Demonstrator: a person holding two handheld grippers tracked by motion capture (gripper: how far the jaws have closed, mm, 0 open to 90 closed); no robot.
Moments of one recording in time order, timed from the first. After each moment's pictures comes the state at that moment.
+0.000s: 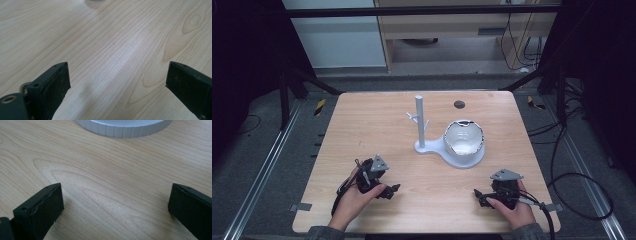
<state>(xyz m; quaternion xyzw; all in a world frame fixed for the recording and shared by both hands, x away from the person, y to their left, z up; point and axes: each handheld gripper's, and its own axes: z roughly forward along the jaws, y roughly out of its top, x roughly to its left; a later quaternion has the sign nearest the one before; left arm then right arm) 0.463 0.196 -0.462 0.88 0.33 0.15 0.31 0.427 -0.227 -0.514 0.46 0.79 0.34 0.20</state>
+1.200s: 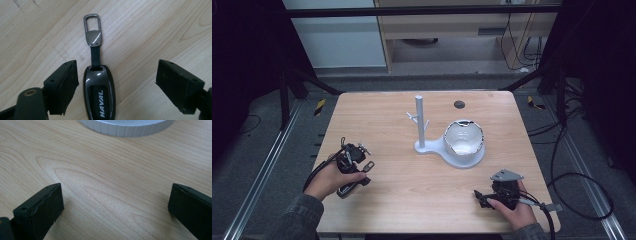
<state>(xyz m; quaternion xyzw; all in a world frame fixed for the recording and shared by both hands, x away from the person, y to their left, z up) 0.504 0.239 -0.428 0.92 0.38 0.07 0.09 0.426 -0.228 -0.514 0.46 0.80 0.34 0.20</state>
